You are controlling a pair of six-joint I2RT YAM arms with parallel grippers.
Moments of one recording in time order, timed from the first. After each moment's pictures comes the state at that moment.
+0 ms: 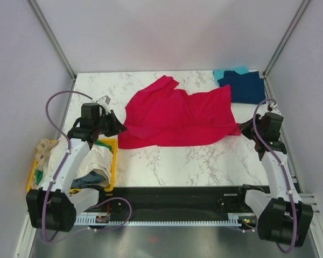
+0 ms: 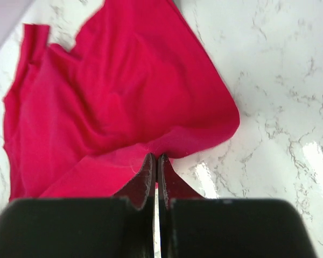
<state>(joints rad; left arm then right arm) -0.11 1.14 0.86 -0.48 0.34 -0.40 -0.21 1.03 0.64 -0.24 -0.21 0.56</state>
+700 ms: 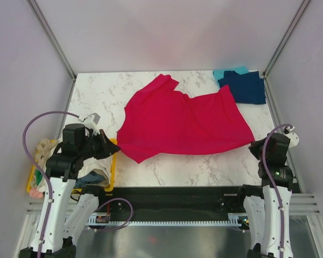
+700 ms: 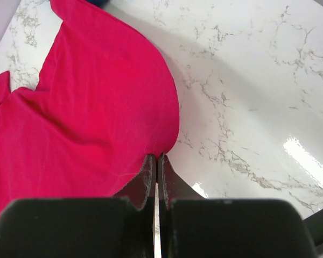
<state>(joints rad) -0.11 0.68 0.92 -0.97 0.38 -0.40 -0.21 0.51 0.65 -0.73 0.10 0.69</state>
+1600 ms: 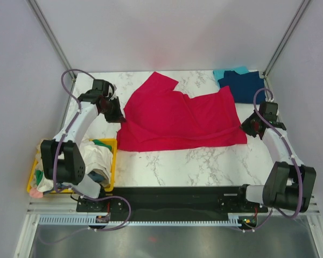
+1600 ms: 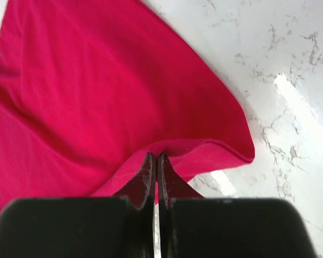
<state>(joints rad) -0.11 1.55 1.30 -0.81 0.24 -0.35 -0.21 1.28 0.84 -0.43 -0.09 0.61</state>
